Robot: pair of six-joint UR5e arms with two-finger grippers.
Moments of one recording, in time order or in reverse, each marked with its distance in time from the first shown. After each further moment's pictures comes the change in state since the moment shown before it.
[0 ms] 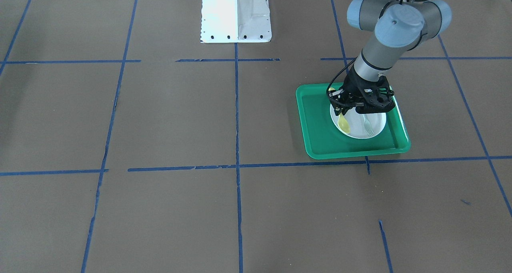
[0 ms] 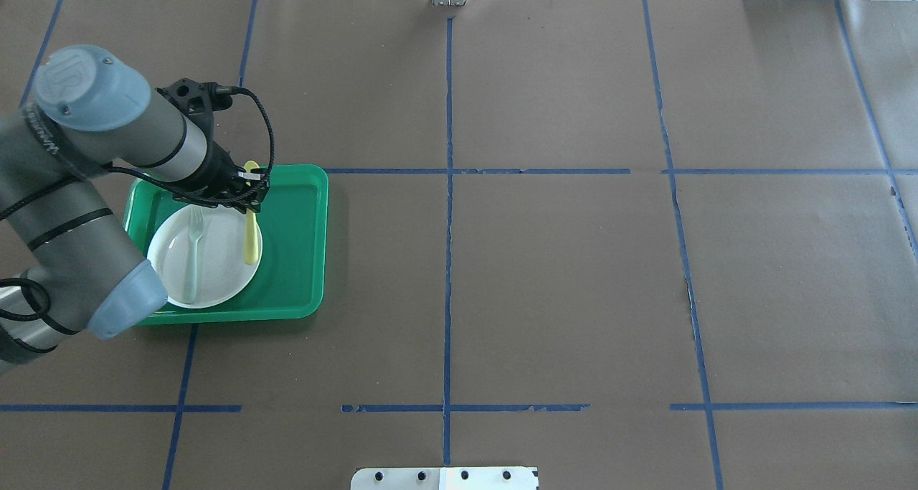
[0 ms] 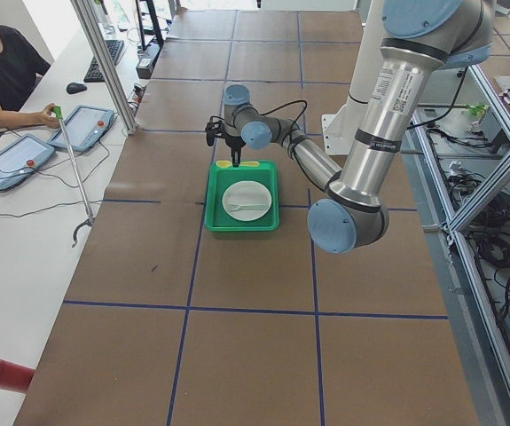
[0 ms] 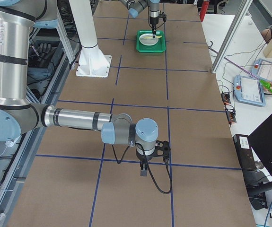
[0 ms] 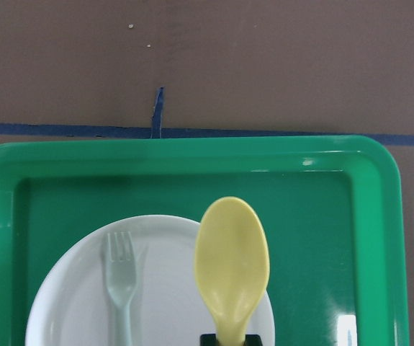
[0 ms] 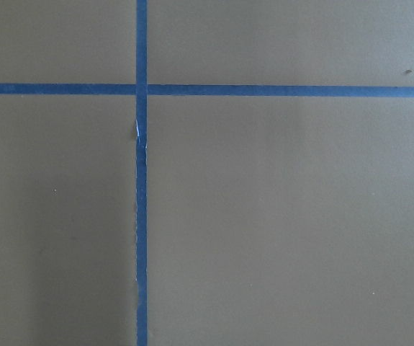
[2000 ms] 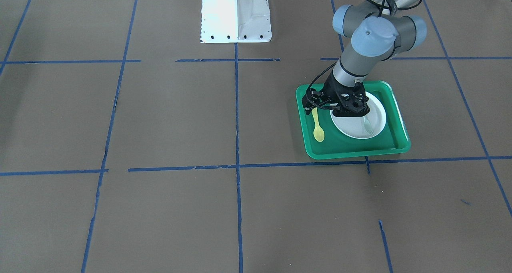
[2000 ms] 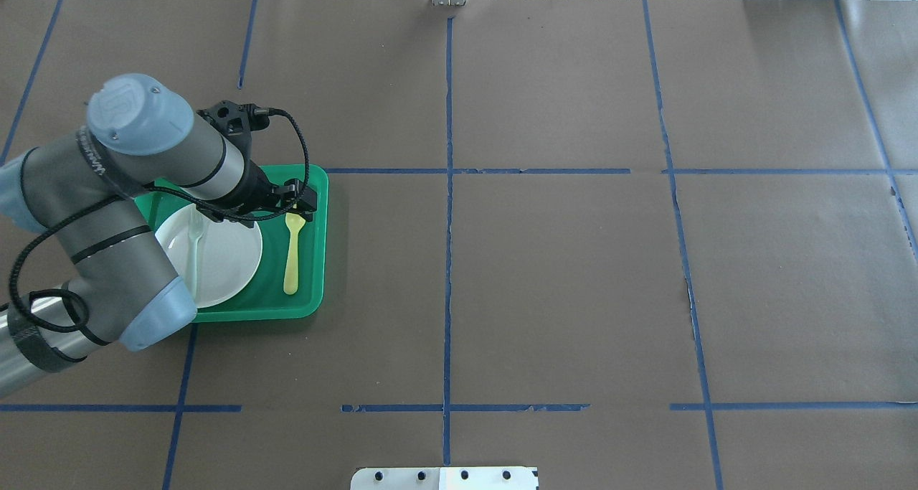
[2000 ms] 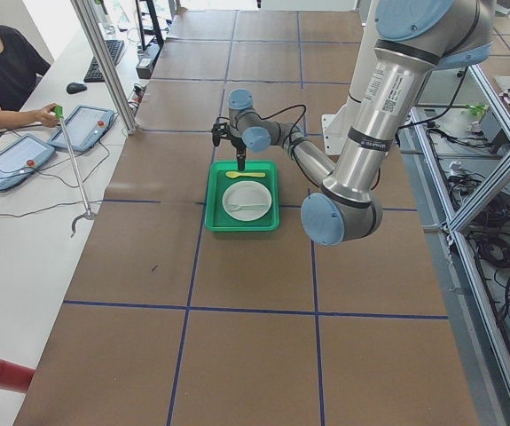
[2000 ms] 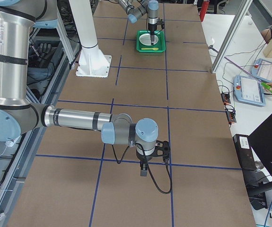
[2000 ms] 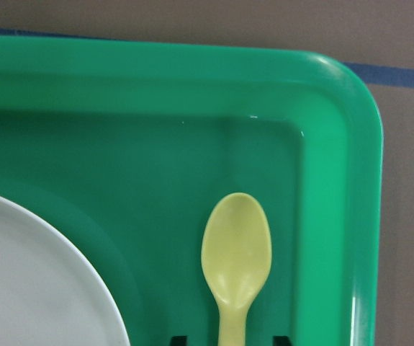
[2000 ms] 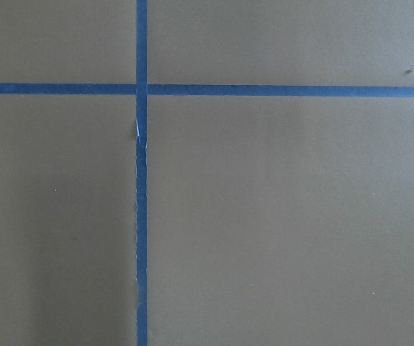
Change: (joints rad) left arm 0.031 -0.010 0.009 -0.069 0.006 -0.016; right arm 0.000 0.000 0.000 0.000 0.000 0.000
